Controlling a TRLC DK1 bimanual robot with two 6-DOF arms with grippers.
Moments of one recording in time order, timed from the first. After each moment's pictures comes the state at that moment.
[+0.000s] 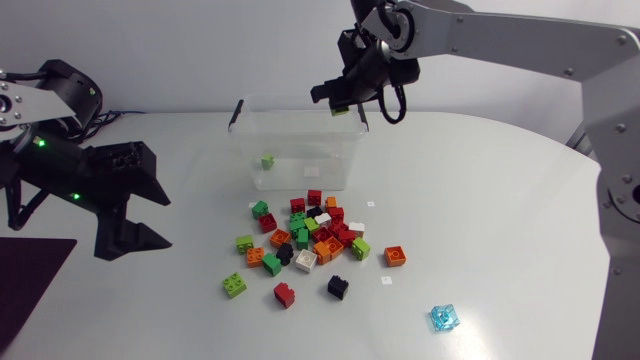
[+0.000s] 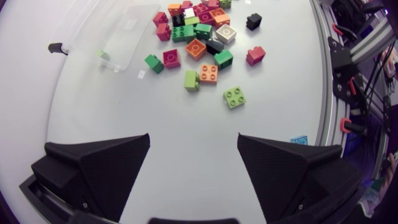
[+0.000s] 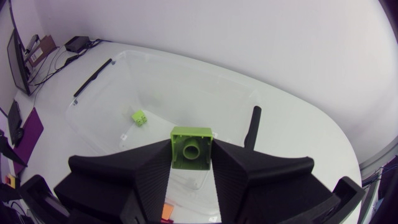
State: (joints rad) left arm -0.04 1.38 1.08 -1.00 0.28 1.21; right arm 0.45 2.14 1.99 -0.60 0.03 0.02
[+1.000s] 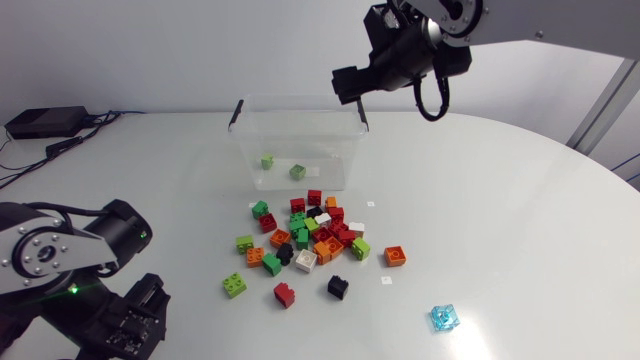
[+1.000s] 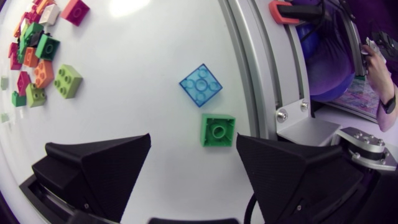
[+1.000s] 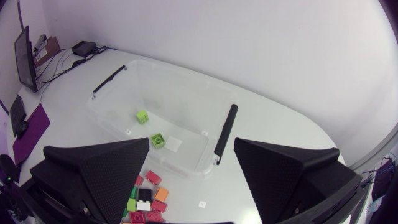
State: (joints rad) left arm -0.29 1.22 0.59 -1.09 0.09 1.52; right arm 0.43 1.85 1.69 -0.53 0.03 -0.03
